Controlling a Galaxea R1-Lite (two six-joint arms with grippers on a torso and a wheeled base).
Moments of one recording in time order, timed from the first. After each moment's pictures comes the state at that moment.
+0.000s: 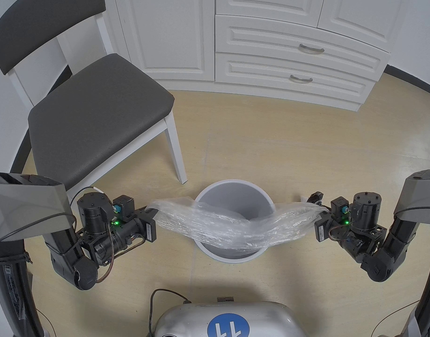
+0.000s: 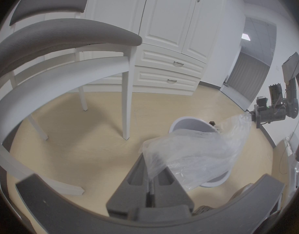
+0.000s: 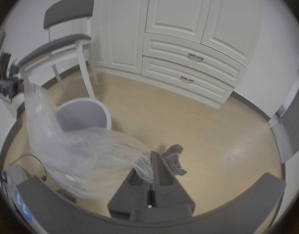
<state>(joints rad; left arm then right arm) -0.32 2.20 -0.49 -1.48 -0.14 0.03 0.33 2.11 -0.43 -1.41 -0.25 -0.23</state>
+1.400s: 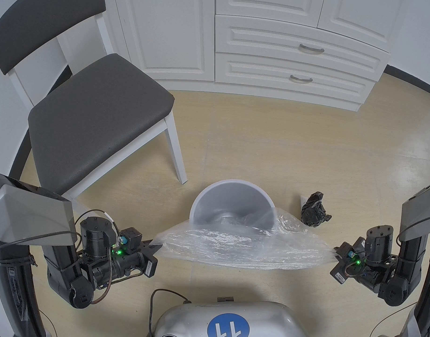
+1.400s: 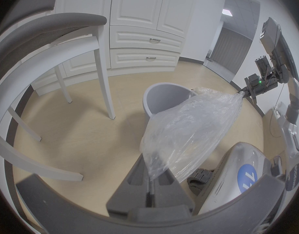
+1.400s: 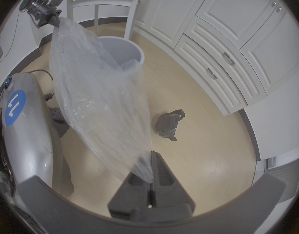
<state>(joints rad) -0.36 2.22 -0.31 -1.48 -0.21 0.22 0.29 2.15 -0.05 -1.55 -0.21 -0.64</state>
